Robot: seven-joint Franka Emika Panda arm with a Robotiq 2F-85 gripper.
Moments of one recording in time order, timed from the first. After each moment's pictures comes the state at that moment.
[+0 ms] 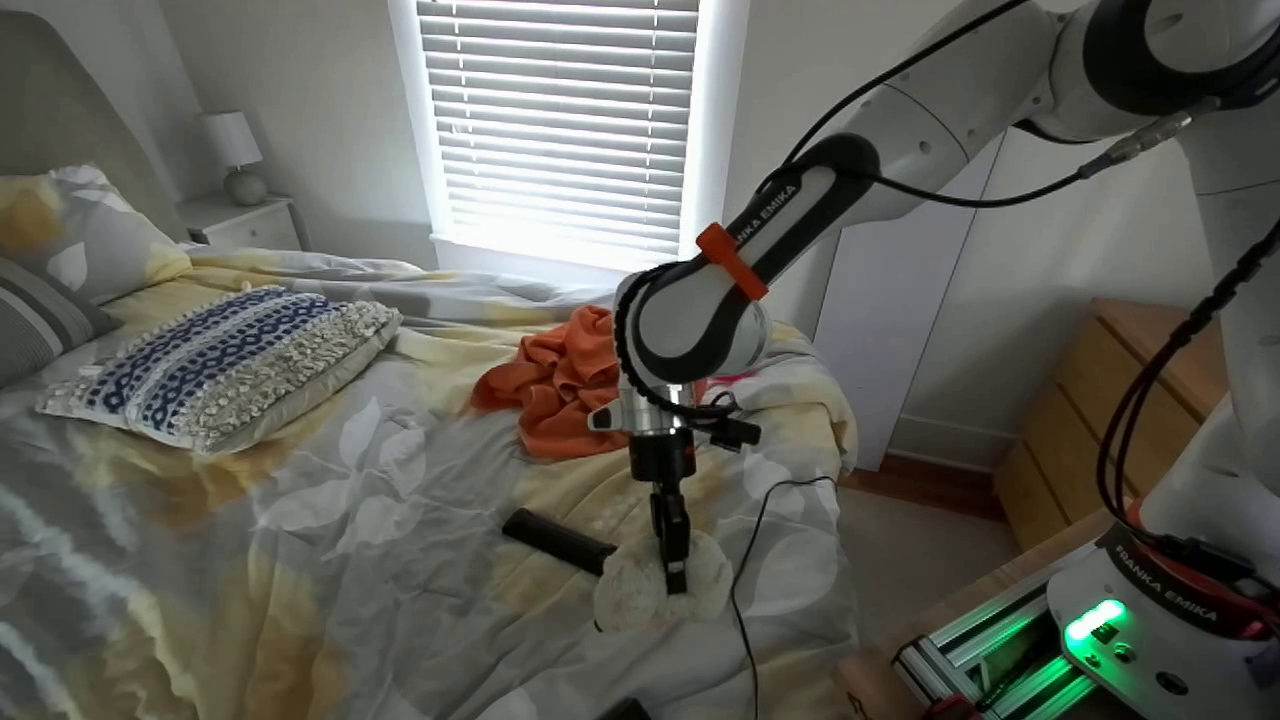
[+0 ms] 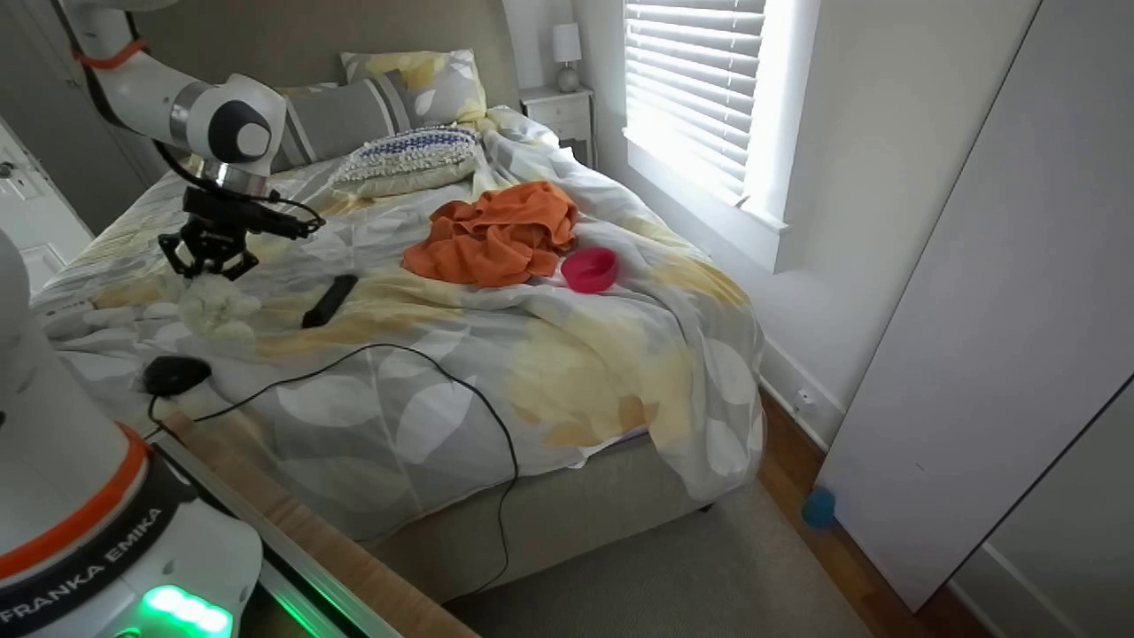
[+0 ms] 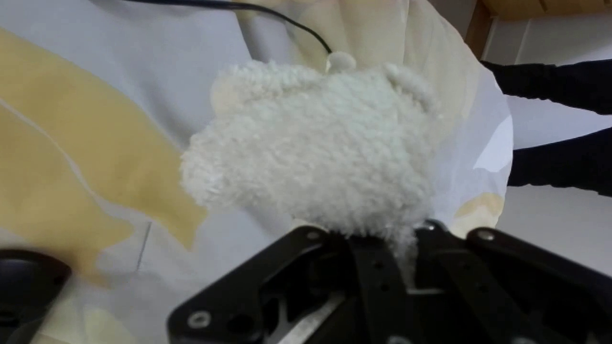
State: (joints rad) arm 0.28 0.61 0.60 -2.06 0.29 2.22 -0.66
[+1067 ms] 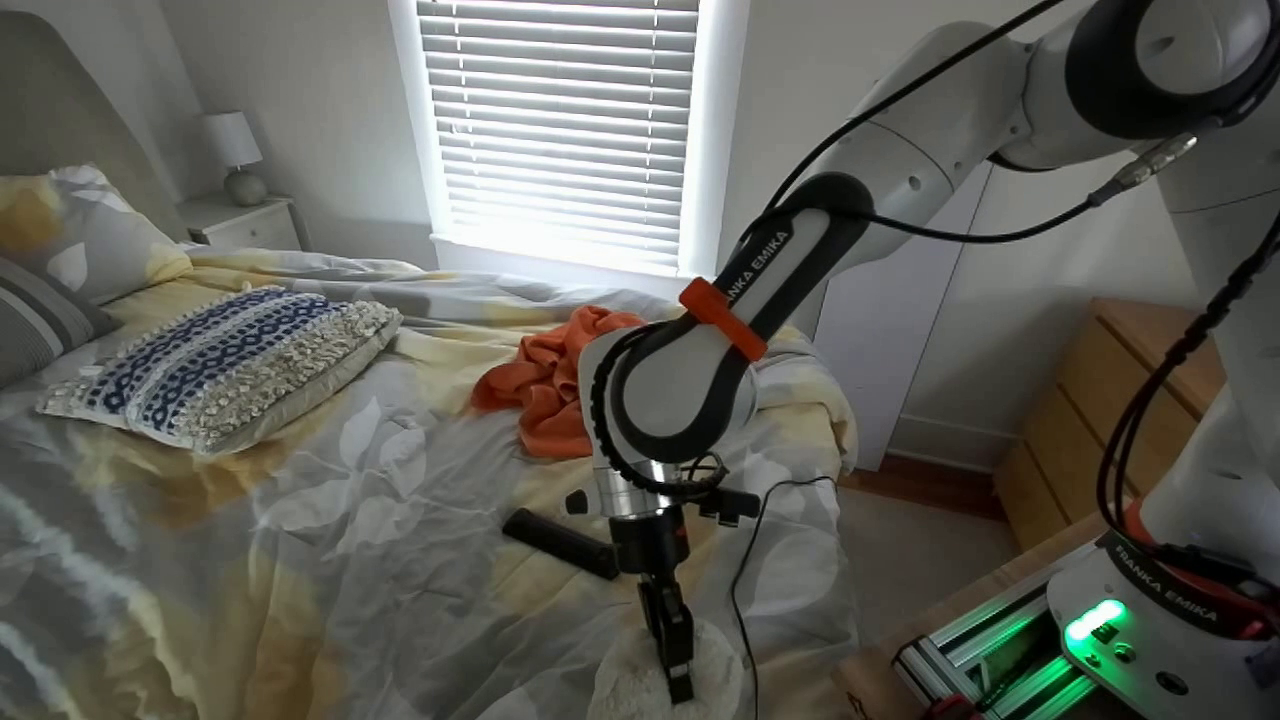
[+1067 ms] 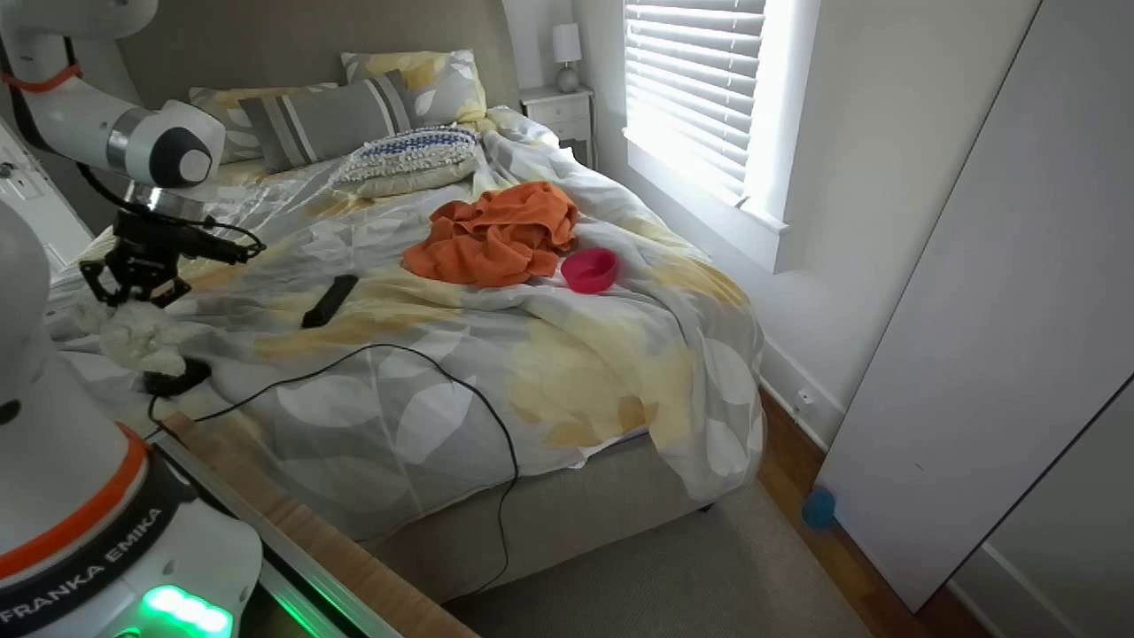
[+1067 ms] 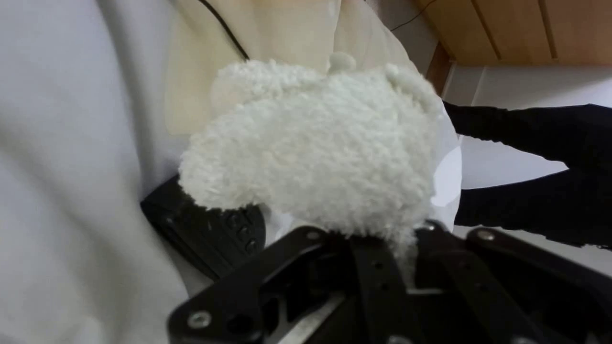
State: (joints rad) arm 0.39 0.70 0.67 -2.03 0.29 2.23 -0.63
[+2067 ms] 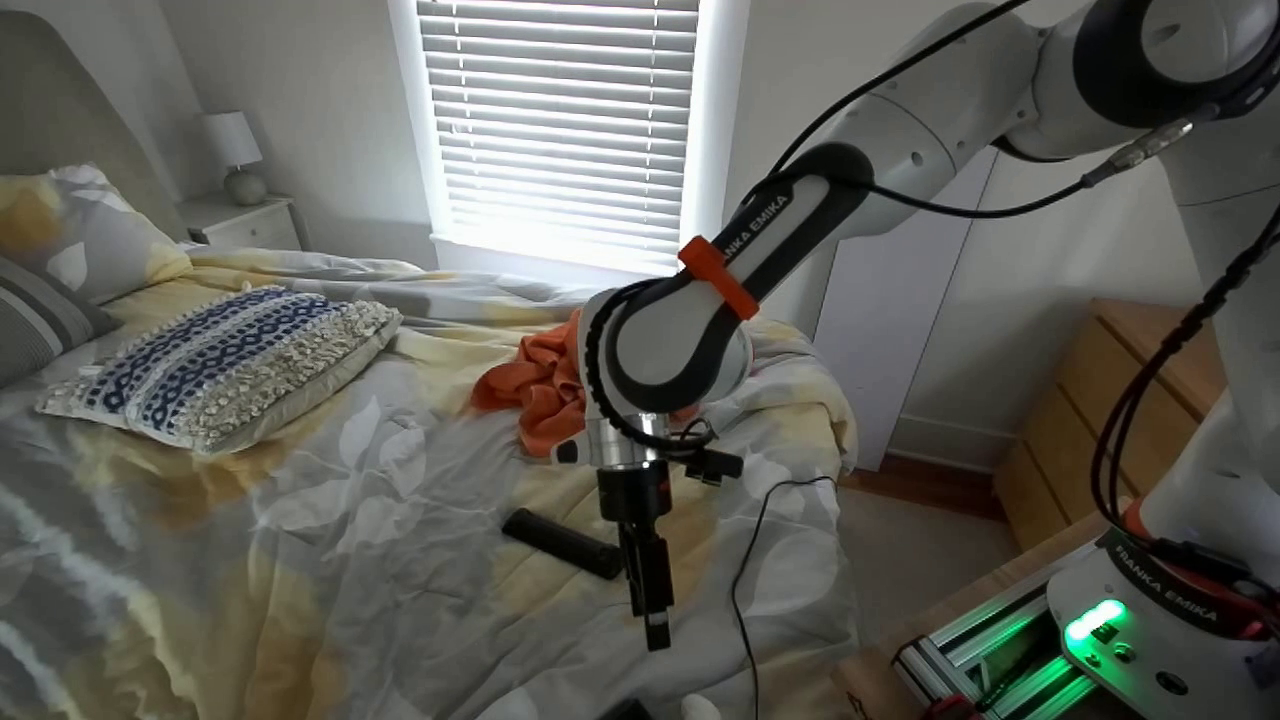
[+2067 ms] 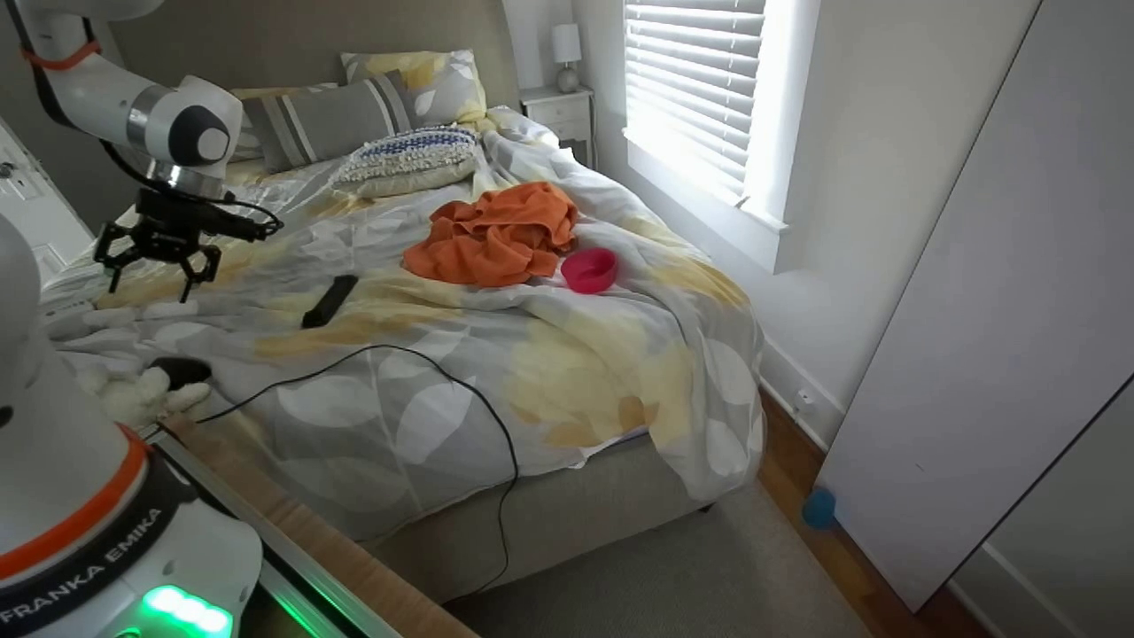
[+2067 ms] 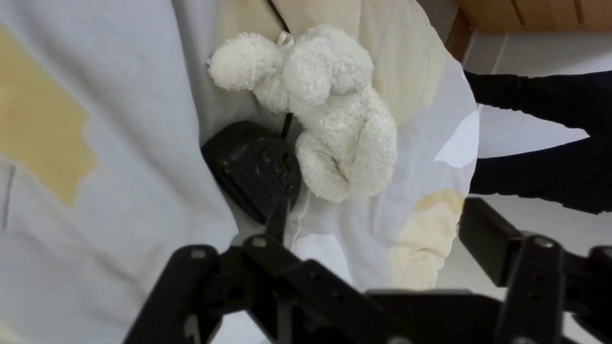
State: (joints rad) arm 0.33 0.66 0.67 -2.00 0.28 2.23 -0.63
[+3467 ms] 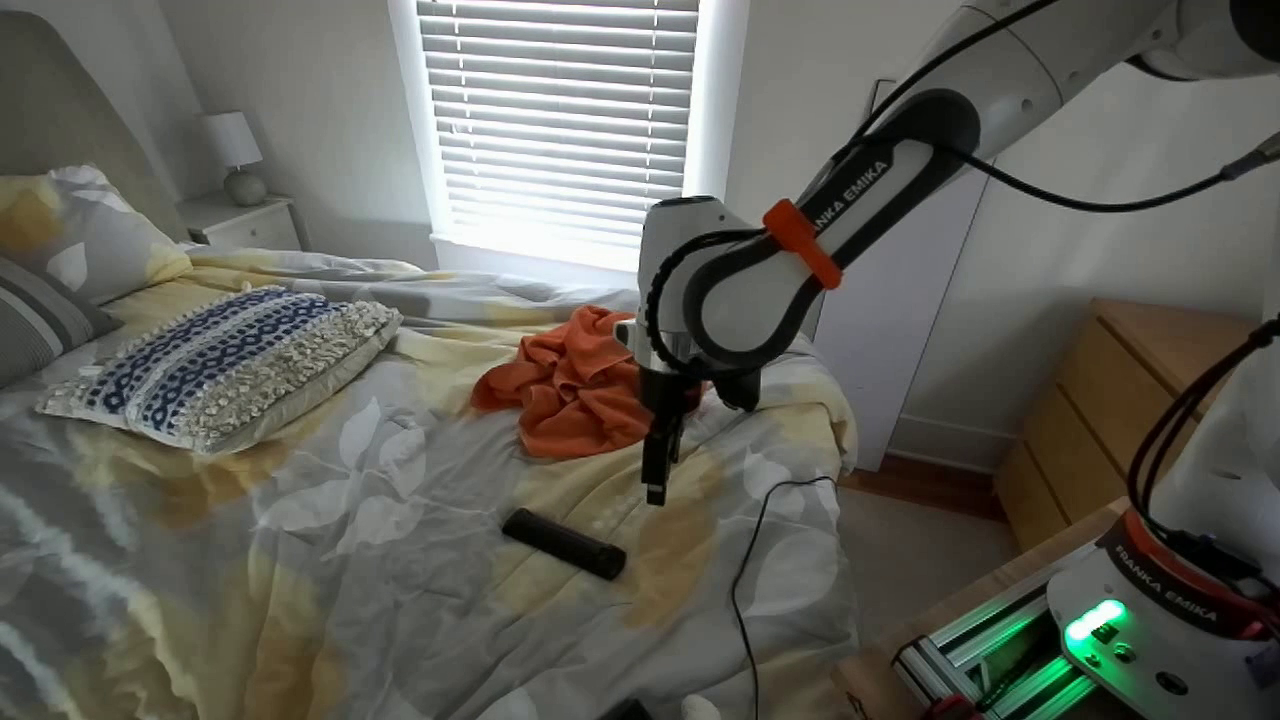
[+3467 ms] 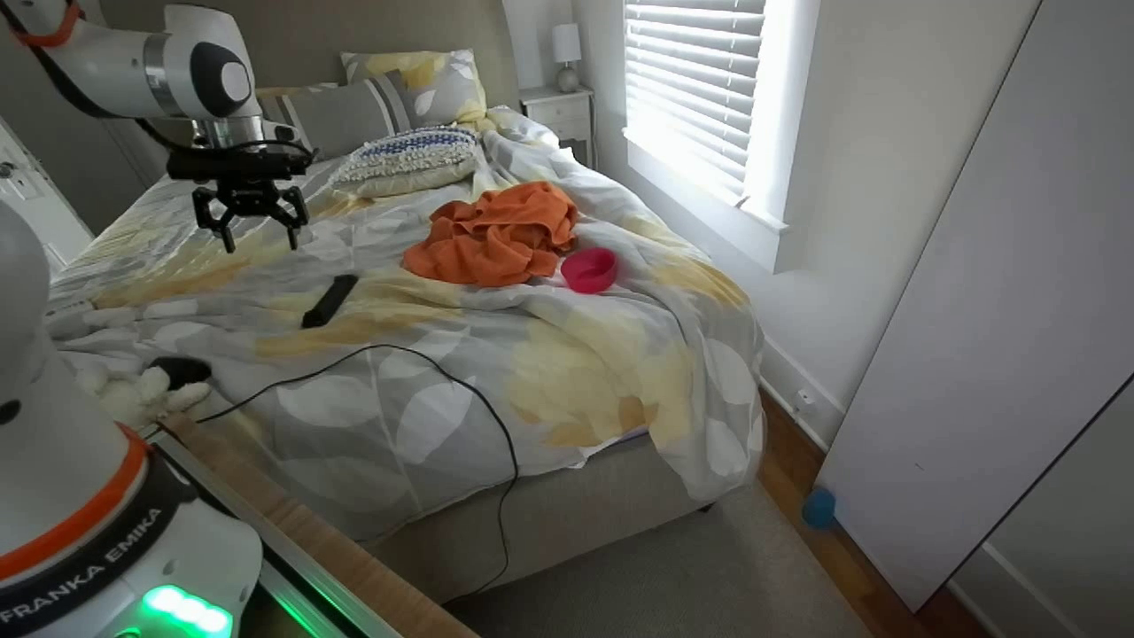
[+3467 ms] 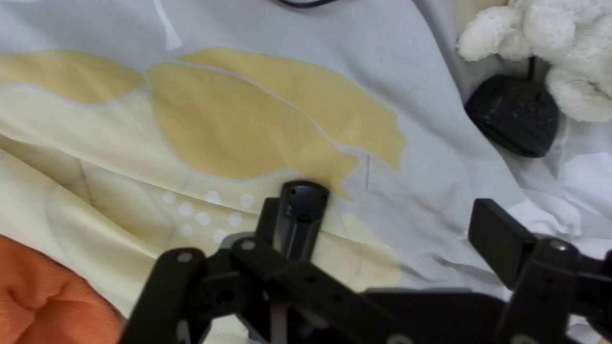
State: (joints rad) arm 0.39 0.35 0.43 -2.19 0.03 2.45 -0.13
